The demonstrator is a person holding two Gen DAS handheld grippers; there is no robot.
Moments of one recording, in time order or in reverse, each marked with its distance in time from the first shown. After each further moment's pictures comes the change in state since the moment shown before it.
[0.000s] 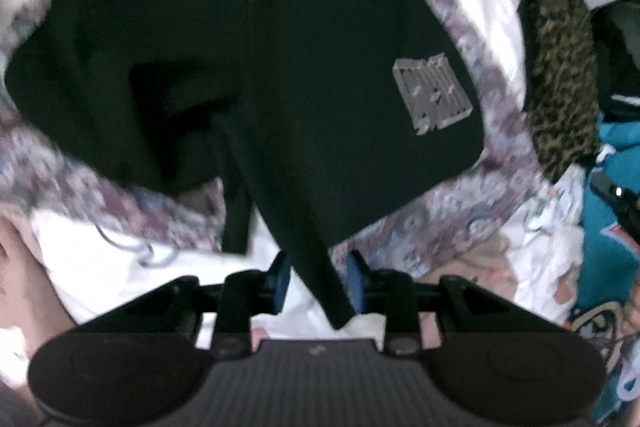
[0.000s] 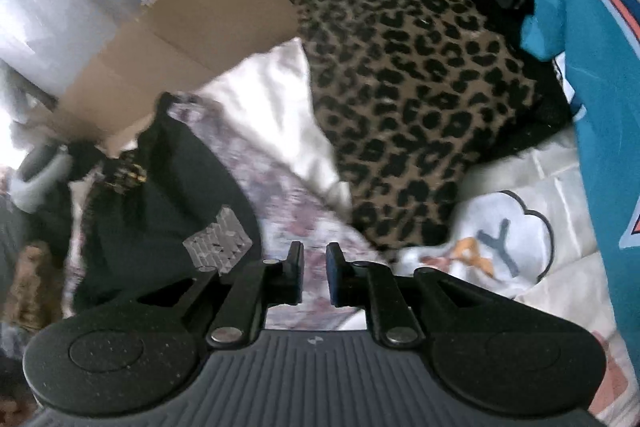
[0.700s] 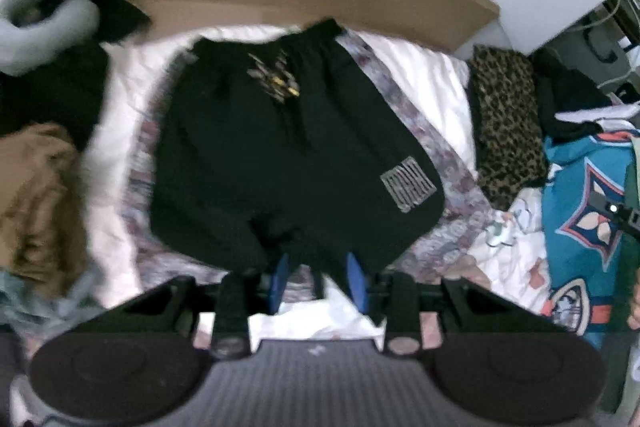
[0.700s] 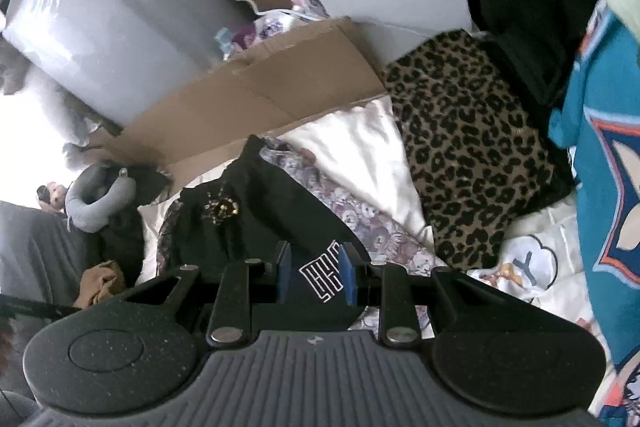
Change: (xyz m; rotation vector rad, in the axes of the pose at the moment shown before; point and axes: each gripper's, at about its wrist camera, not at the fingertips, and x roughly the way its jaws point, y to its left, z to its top) left arm -0.243 0.011 0.060 0.176 -0.119 0.103; right arm -0.132 0.127 0.048 -0.037 -0.034 0.035
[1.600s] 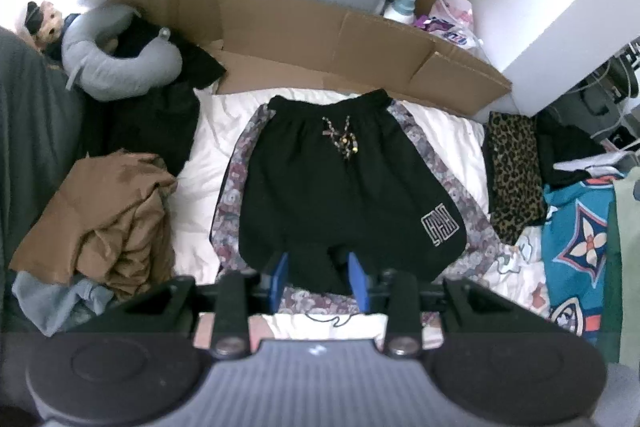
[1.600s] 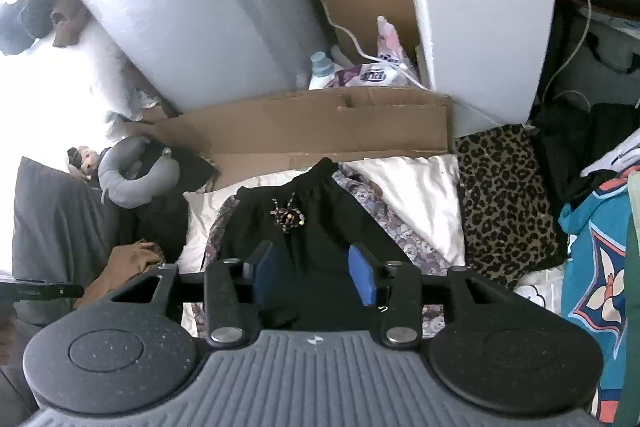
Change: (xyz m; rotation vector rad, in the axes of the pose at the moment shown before) left arm -0.108 0.108 -0.025 -0.053 -0.132 -0.016; right arm -0.092 0.218 0.056 -0.180 0.038 -0.061
